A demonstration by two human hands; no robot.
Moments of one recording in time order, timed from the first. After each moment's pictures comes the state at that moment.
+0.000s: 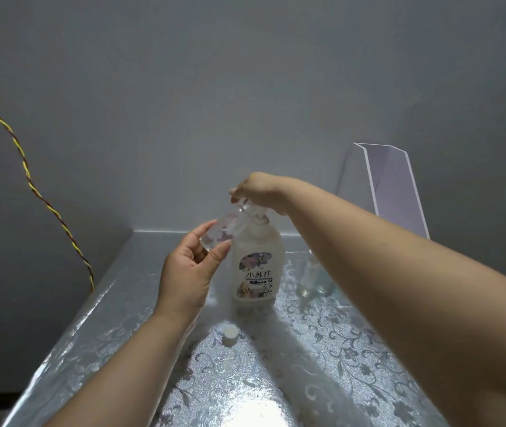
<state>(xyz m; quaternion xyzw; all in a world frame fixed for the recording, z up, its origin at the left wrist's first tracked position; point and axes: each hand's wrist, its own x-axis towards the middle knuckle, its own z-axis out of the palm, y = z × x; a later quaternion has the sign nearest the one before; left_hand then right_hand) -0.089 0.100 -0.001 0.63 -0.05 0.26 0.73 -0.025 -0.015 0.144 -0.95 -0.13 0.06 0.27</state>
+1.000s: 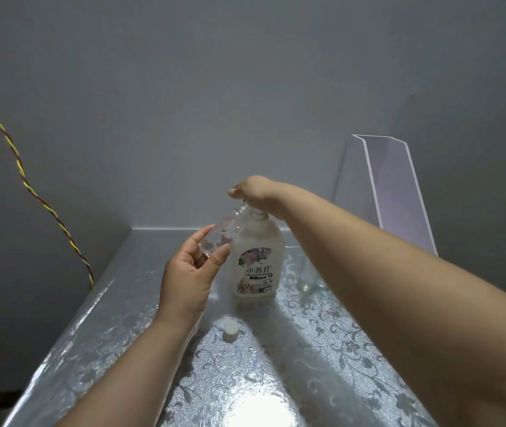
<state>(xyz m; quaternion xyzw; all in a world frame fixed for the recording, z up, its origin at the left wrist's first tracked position) -0.089 0.099 -0.016 0.63 -0.03 0.25 0.73 -0.020 -0.013 0.127 -0.94 -0.12 0.07 0.30</state>
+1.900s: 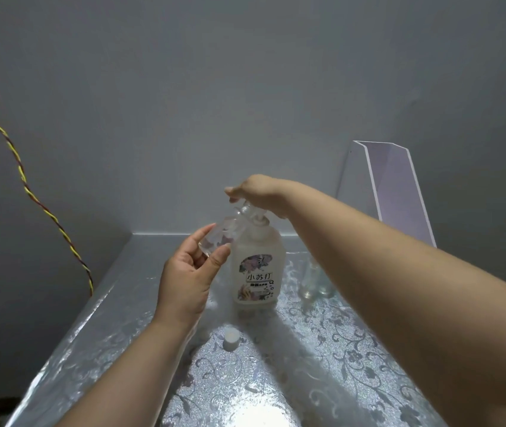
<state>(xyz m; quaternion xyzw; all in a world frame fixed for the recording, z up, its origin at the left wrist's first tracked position) -0.088 0.100 -0.006 0.63 -0.04 0.25 0.74 -0.021 -0.019 0.139 -0.94 -0.13 0.09 0.32</state>
